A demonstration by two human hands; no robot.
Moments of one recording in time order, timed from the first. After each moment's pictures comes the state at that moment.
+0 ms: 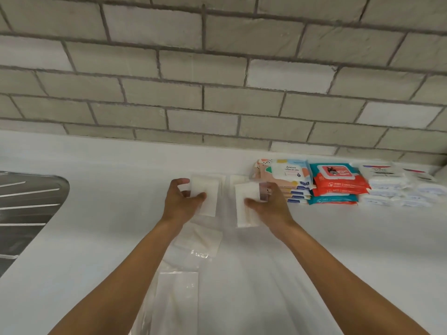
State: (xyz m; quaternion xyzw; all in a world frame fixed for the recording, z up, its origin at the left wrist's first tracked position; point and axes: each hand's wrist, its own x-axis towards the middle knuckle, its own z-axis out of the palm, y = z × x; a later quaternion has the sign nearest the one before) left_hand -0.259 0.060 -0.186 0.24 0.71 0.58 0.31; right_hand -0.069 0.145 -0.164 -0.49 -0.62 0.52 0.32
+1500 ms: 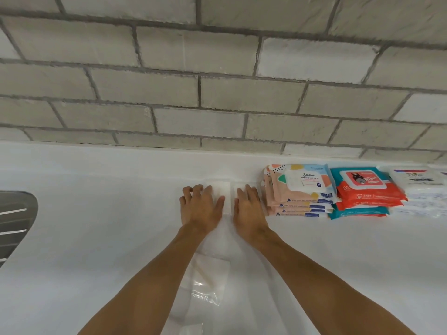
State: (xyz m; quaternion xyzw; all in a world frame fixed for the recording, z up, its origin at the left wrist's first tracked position) left_hand -0.276 0.159 -0.246 0.49 0.85 0.17 0.07; right_hand -0.155 0.217 -0.259 -0.49 -0.85 0.15 0.14
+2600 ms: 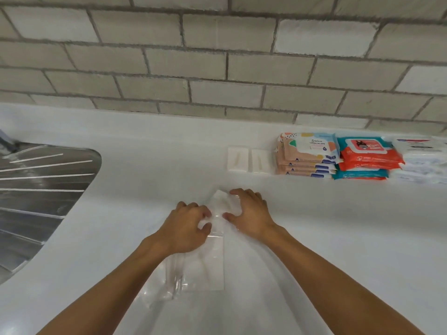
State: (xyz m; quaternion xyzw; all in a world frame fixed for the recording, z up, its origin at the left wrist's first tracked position) left_hand -0.264 -0.050 -0.219 0.58 0.78 0.10 0.19; right_hand -0.111 0.078 -0.233 -0.41 -0.87 0.26 0.07
